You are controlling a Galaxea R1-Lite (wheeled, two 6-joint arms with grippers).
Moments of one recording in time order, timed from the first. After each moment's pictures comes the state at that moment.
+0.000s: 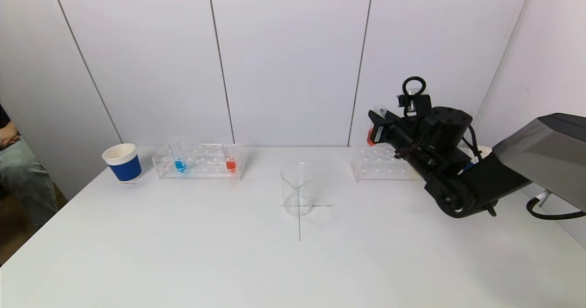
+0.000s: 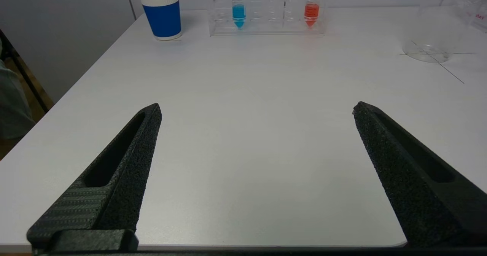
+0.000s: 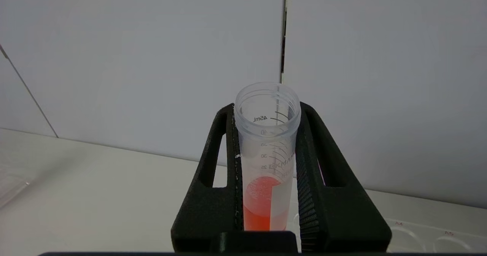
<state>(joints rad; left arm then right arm) 0.01 0.00 0.00 0.00 0.00 0.00 0.28 2.22 -1.05 -1.27 -0.06 0.05</state>
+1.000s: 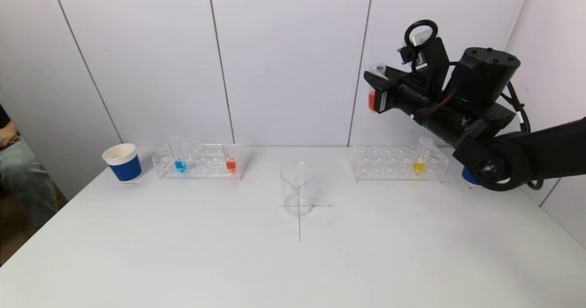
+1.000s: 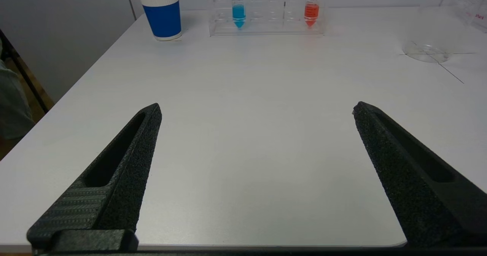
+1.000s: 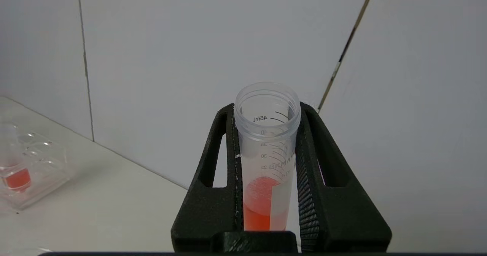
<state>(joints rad) 0.01 0.00 0.00 0.00 0.00 0.00 0.36 1.95 -1.14 -0.99 0.04 -0.22</state>
